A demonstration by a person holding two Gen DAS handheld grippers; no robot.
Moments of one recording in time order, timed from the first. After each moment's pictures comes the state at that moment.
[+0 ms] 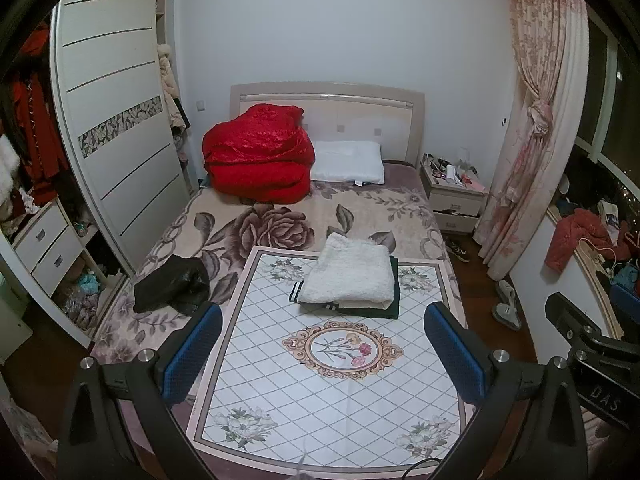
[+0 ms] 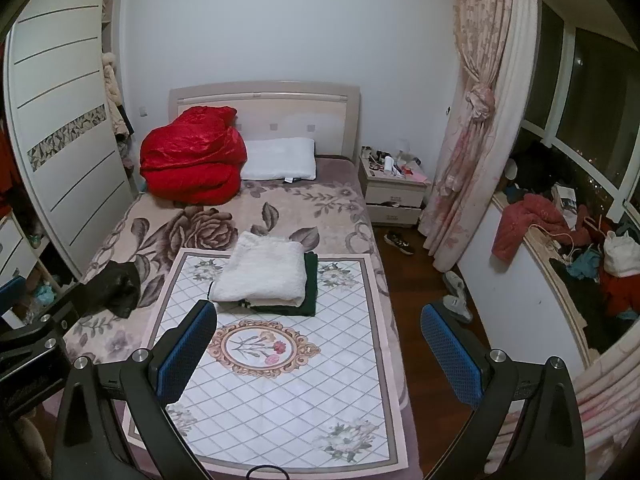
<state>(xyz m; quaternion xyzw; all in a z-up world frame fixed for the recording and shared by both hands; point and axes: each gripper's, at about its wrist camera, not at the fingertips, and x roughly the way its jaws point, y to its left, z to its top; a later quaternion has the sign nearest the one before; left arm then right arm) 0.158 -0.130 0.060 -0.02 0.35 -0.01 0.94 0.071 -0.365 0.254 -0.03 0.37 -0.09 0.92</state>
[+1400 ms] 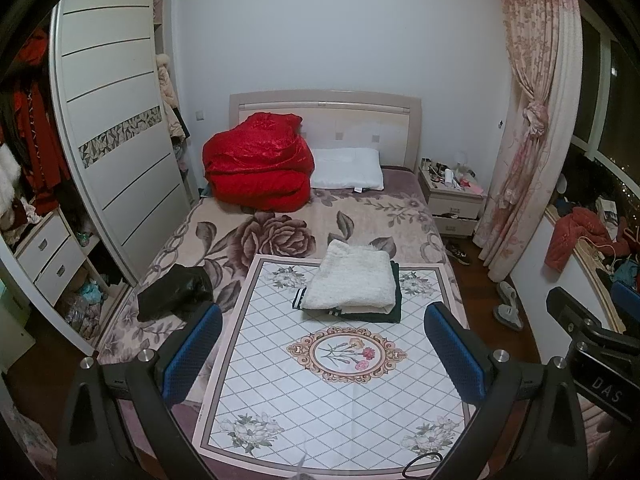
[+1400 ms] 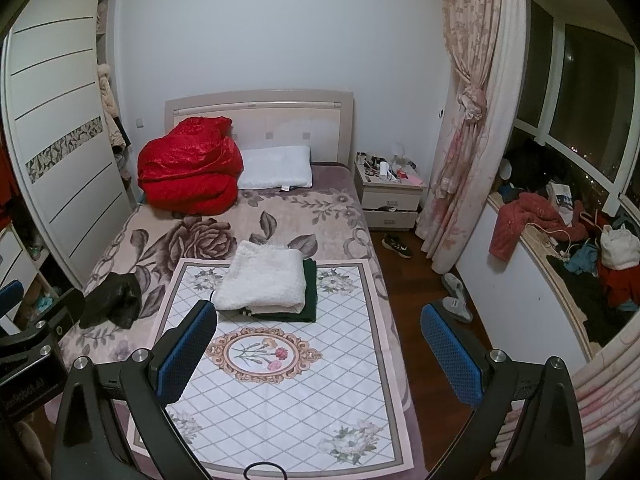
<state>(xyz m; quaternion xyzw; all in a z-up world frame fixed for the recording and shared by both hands) 0.153 -0.134 0.076 -0.01 0.34 -0.01 0.94 0.007 -0.360 0.261 -0.01 0.36 -0.12 0.93</state>
